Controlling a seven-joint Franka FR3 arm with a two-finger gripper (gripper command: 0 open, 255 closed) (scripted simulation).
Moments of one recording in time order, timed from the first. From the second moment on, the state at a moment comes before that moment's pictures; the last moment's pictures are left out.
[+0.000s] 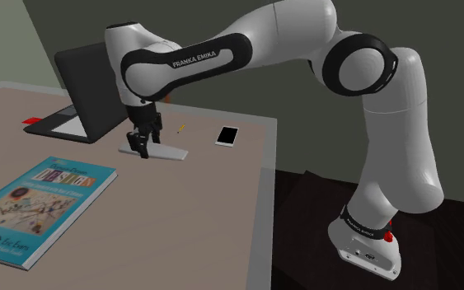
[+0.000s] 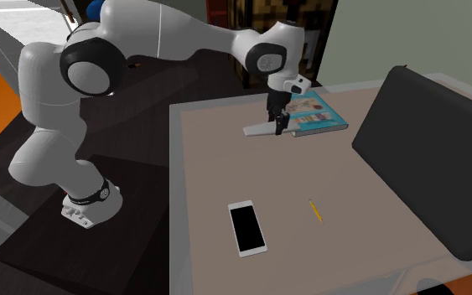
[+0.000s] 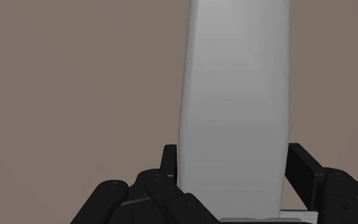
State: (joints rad) arm 0.35 0.49 0.17 -1.39 -0.09 1.88 0.07
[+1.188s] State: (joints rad) arm 0.35 0.56 0.16 -1.49 -0.11 2.05 0.08
